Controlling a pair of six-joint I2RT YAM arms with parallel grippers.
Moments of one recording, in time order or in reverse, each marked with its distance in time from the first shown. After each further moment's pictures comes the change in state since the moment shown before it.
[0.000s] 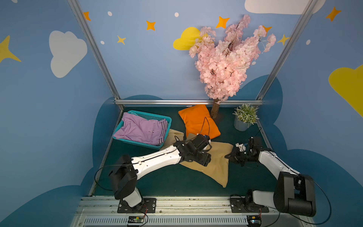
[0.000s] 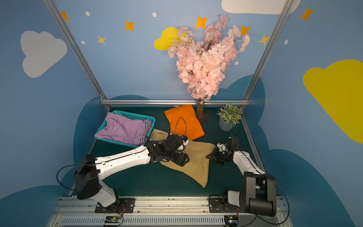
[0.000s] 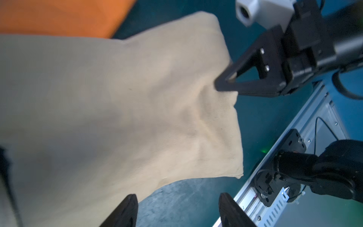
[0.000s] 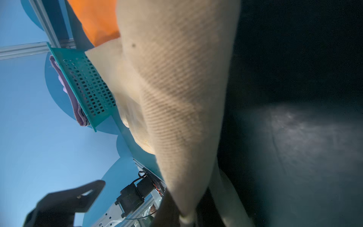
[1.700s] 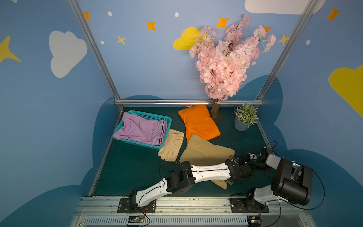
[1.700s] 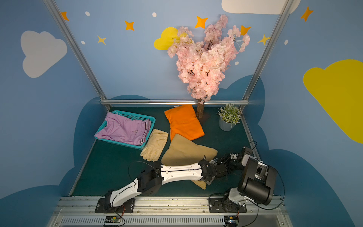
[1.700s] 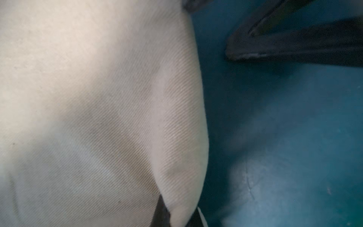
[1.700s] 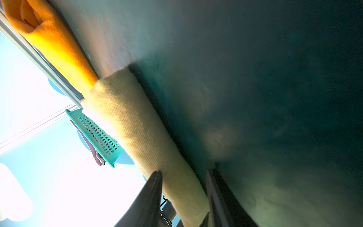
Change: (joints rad) left arm -0.283 0.792 0.859 -0.459 -0.397 -0.149; right arm -0.335 0.154 -0.086 0.047 -0.037 -0.073
